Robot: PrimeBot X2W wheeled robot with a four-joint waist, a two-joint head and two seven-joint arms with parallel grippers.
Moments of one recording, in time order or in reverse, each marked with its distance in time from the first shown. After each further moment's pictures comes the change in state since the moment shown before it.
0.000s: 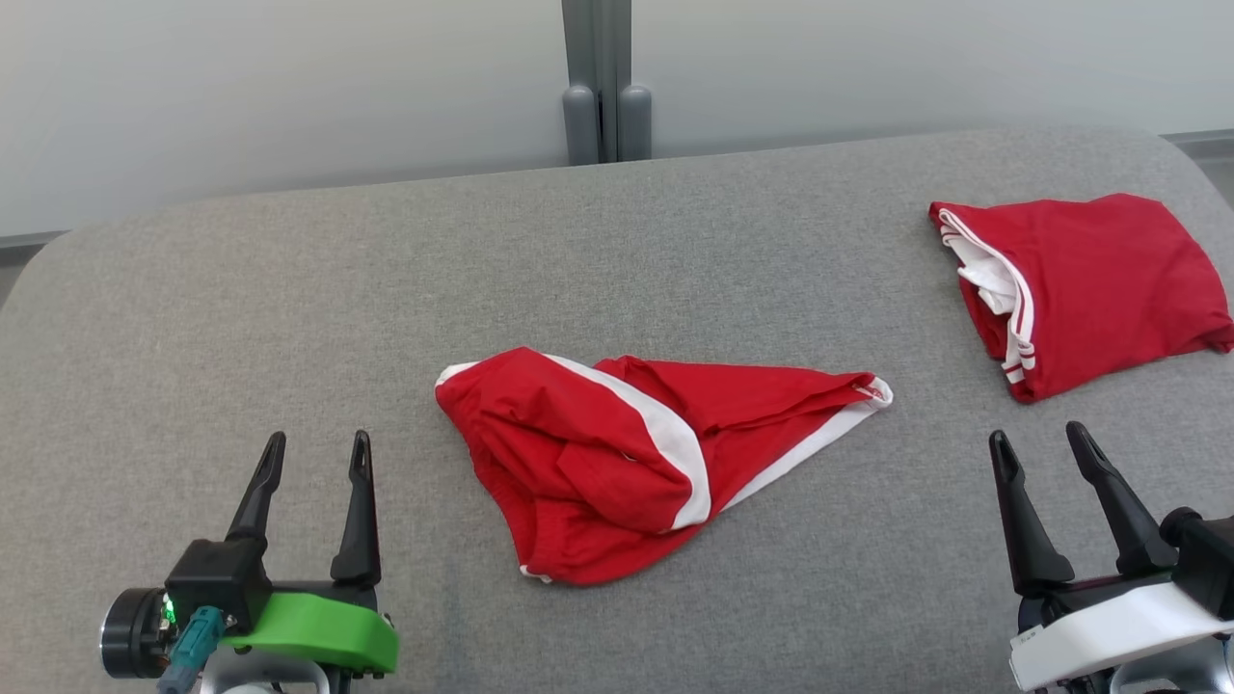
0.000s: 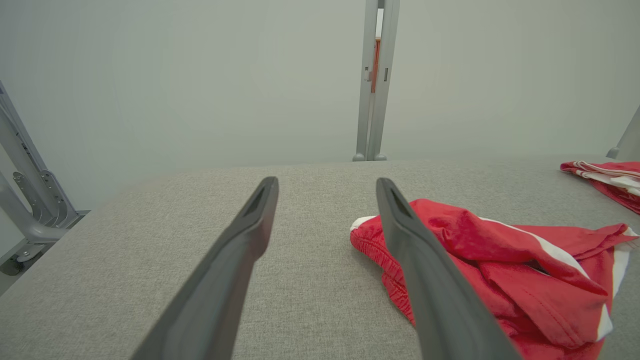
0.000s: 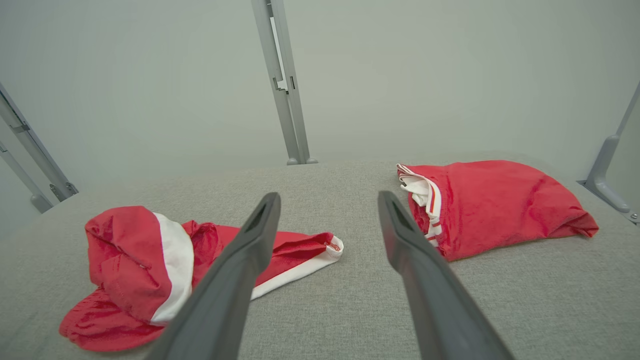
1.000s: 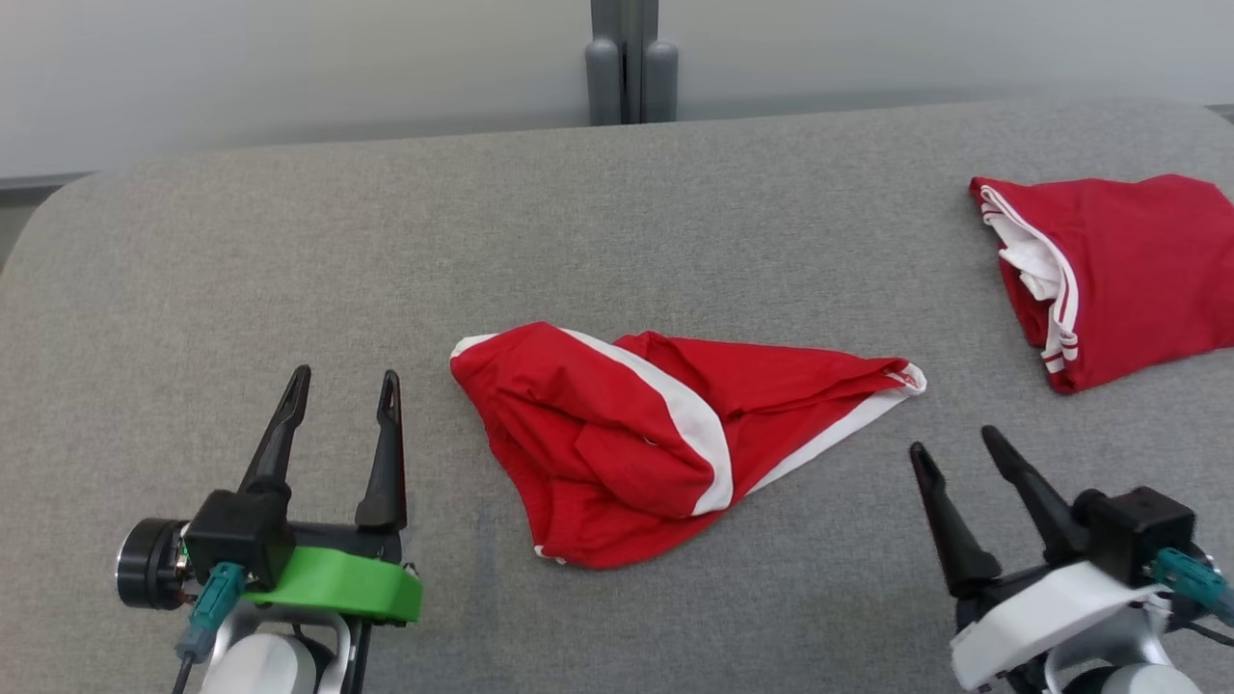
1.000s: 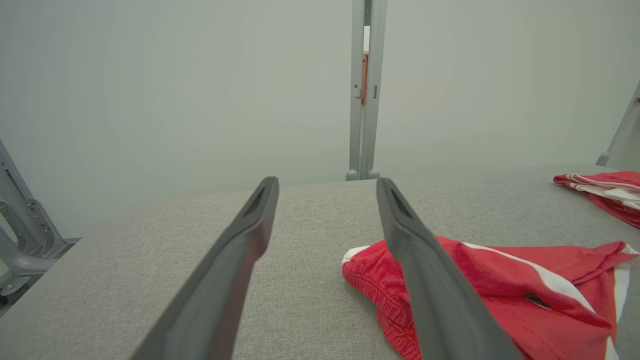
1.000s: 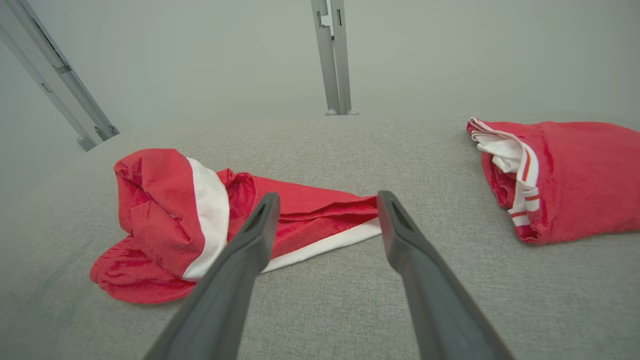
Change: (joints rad) left arm -0.076 0.003 -0.043 -0.049 0.031 0.003 0.004; right arm -0.057 -0.045 0.114 0.065 0.018 0.000 0.047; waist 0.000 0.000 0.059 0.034
